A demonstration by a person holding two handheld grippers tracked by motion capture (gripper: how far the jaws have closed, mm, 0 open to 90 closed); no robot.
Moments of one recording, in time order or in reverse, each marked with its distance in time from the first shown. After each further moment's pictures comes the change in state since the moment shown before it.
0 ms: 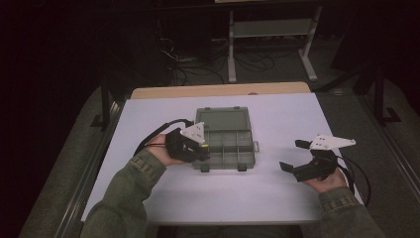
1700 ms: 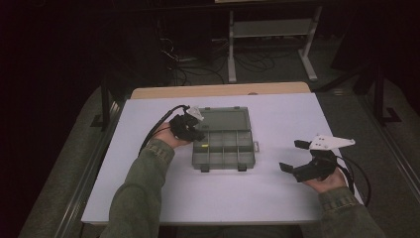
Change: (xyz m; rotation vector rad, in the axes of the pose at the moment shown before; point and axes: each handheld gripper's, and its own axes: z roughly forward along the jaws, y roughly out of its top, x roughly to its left) left arm 0.082 -0.038 0.055 0.046 0.125 -0.269; right arm 0.000 0.000 0.001 0.004 0.013 -0.001
